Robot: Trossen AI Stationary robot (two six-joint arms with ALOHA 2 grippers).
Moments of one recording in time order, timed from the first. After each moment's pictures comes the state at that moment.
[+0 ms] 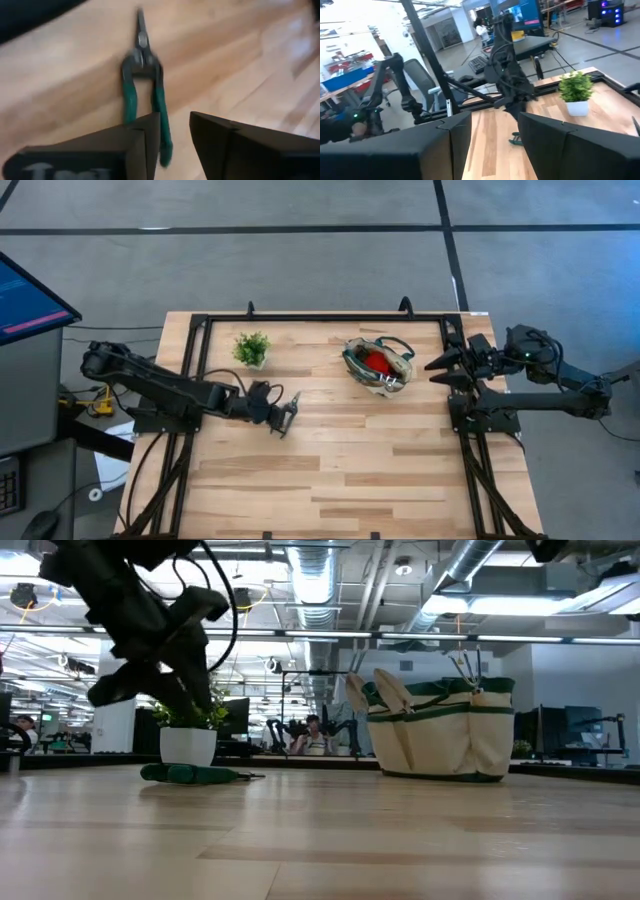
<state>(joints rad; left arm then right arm) -0.22 1.29 0.61 -0.24 -0.32 -1.33 -0.15 0.43 0.79 -0.42 -0.30 0.30</state>
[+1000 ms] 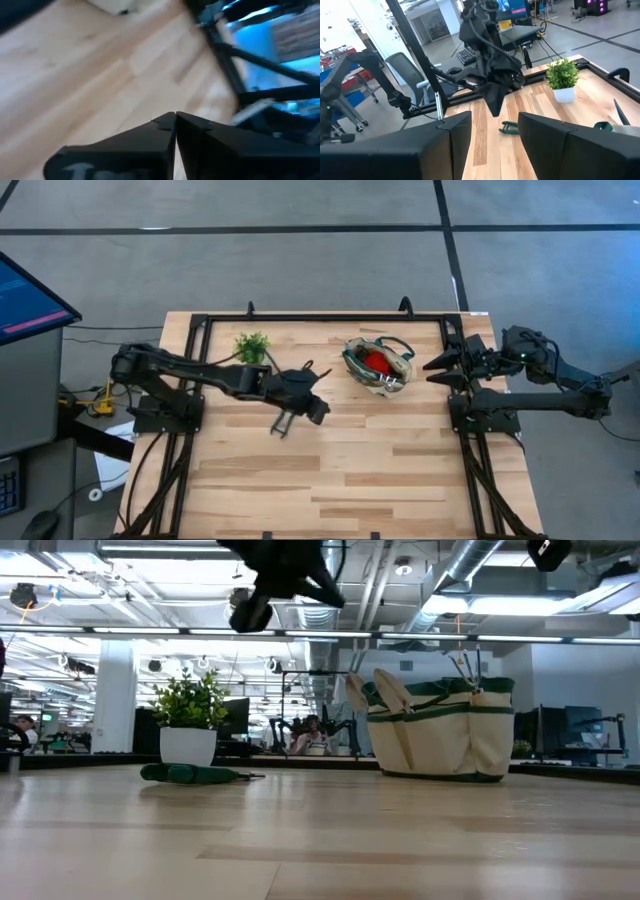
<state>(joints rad) -0.09 1.57 1.17 -0.25 -0.06 -1.05 -0.15 0.43 0.79 -0.49 -0.25 0.30</state>
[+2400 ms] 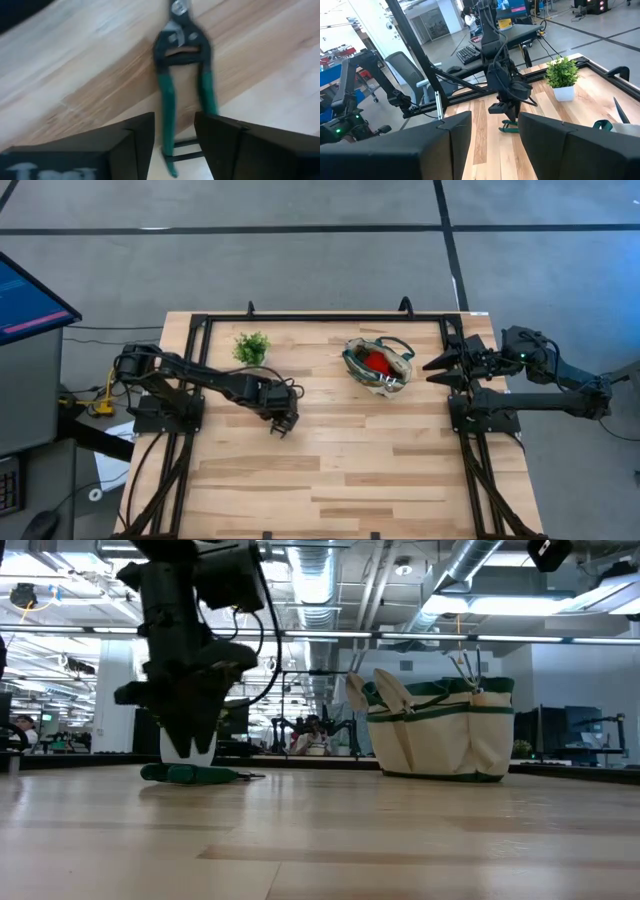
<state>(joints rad) -0.07 1.60 0.90 -0.61 -0.08 -1.09 -0.15 0.43 0.79 -0.49 -0.25 0.30</state>
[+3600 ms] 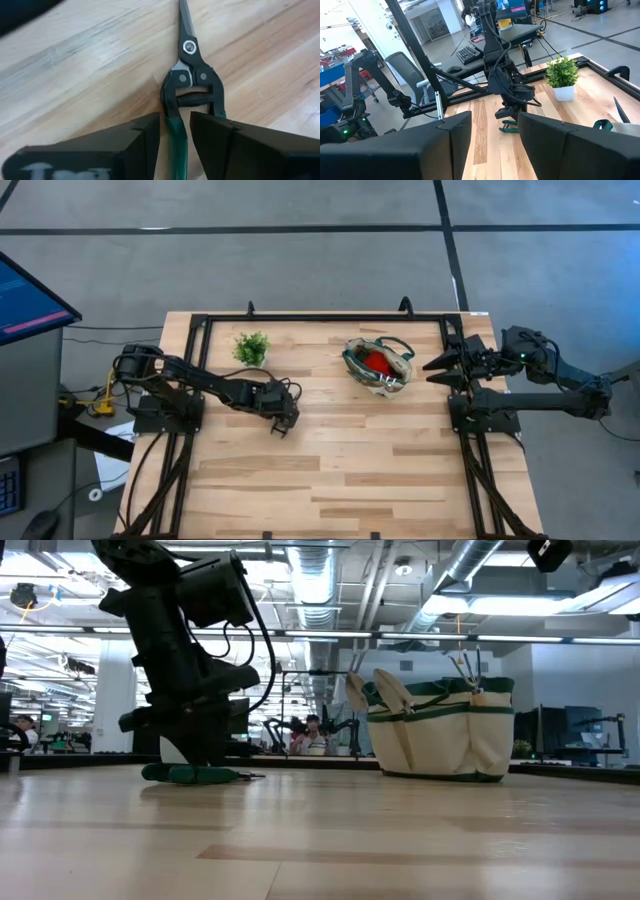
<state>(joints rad) -0.07 1.60 0.75 -0.33 -0.24 -1.12 -0.15 0.43 0.79 -0.49 -0.25 0.31</state>
